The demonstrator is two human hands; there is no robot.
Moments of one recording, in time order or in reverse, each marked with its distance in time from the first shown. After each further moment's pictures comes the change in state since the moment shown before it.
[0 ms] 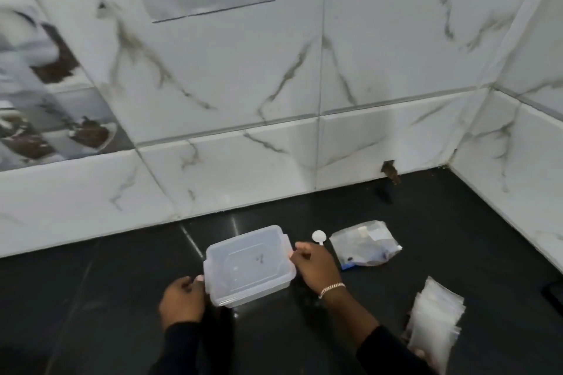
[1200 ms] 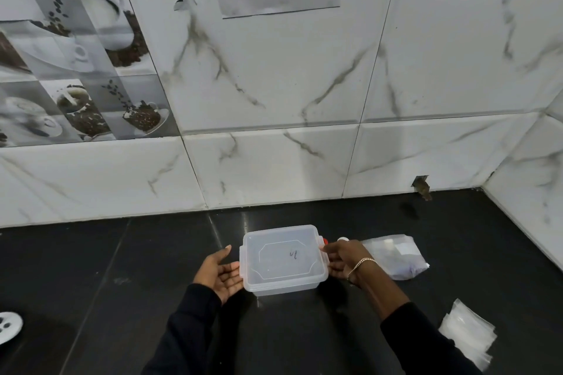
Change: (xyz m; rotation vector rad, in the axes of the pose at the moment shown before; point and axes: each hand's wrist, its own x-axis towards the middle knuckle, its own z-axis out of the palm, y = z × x) left_hand 0.031 0.020 -0.021 -0.756 -0.512 -0.502; right_hand 0.042 -0.026 -0.001 0.471 -0.127 0.567
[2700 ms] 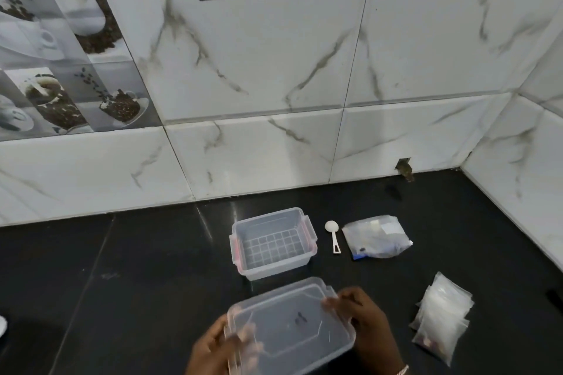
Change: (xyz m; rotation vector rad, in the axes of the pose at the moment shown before) left_hand -0.069 -0.124 -0.064 0.195 -0.327 0.200; right_hand -0.089 0.144 -0.062 -0.662 0.019 -1.025
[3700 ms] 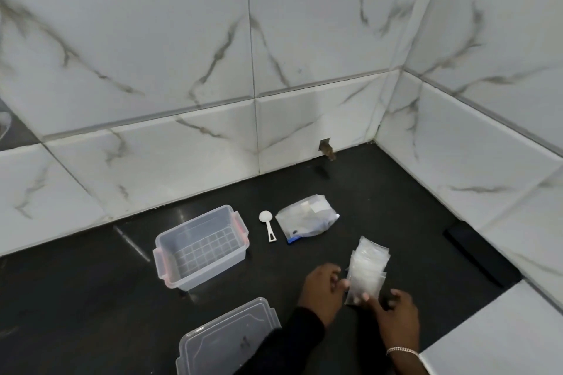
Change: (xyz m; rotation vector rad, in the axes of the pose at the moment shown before) left_hand 0.082 -0.083 0.268 1.108 -0.298 0.369; right_hand -0.093 0.094 -0.078 -0.017 0.664 1.014
